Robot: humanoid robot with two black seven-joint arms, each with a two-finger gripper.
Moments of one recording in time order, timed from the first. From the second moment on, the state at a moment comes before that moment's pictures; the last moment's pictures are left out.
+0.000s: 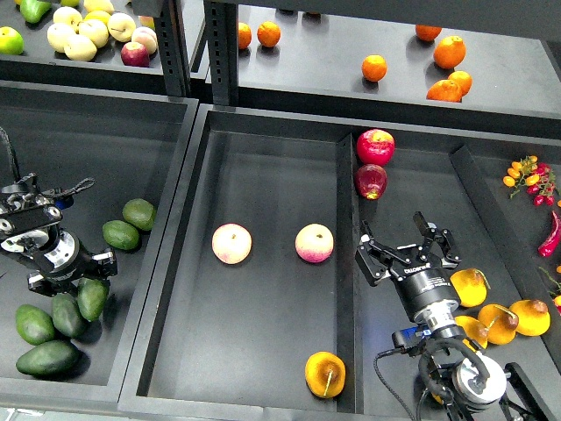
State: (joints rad) left arm -1.02 0.35 0.39 -0.63 0.37 -0.49 0.49; right arm -0.06 0.01 1.31 1.33 0.20 0.21 -0.05
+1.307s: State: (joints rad) left arm -1.07 0.37 0.19 -0.60 0.40 -0.49 0.49; right arm -0.06 0.01 1.29 1.33 0.20 0.21 -0.05
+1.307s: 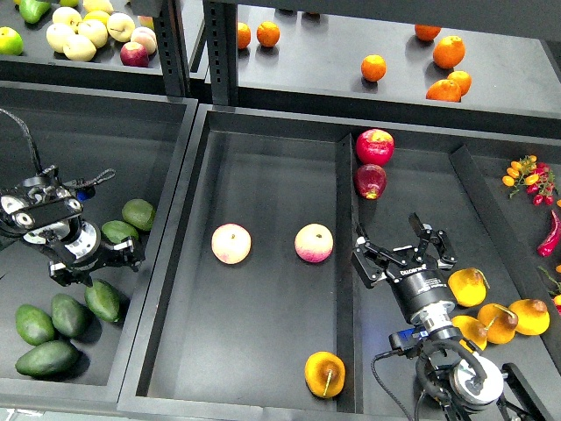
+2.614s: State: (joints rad) left arm -0.11 0.09 -1.55 -1.28 -0.24 -0.49 0.49; right arm 0.06 -0.18 1.08 1.30 0.21 0.21 -0.21
